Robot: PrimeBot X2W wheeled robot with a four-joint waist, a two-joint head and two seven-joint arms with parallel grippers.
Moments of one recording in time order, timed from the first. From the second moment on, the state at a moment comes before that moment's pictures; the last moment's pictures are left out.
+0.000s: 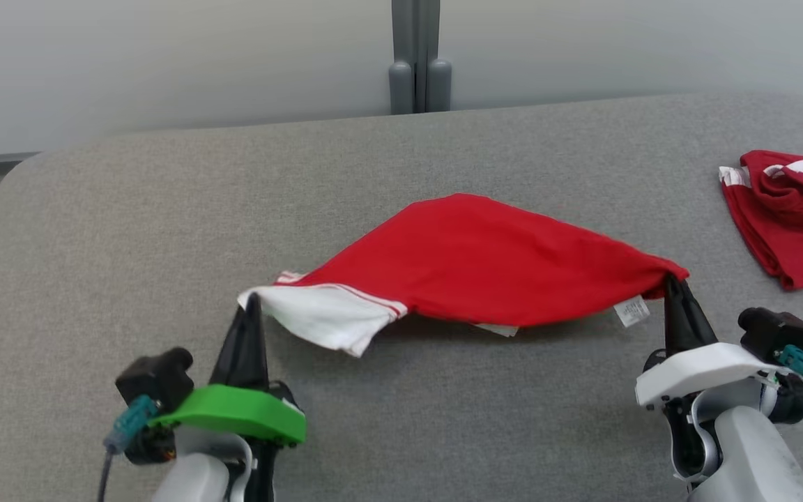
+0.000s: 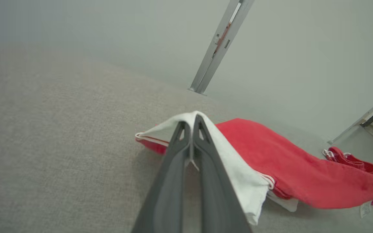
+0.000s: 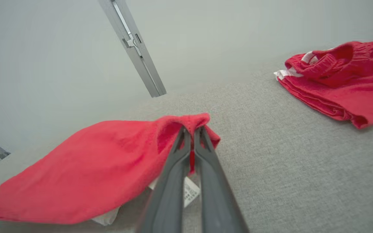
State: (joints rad) left arm -0.16 0.14 -0.40 0.22 -0.70 0.15 -0.25; right arm -0.25 -0.05 -0.07 0.52 0.34 0.13 -0.26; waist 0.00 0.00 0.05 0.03
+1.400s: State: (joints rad) left arm -1.39 0.35 -0.35 0.25 -0.43 0.09 0.05; right arm -1.07 -0.09 -0.06 0.14 0.21 0.13 0.01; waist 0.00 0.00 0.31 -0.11
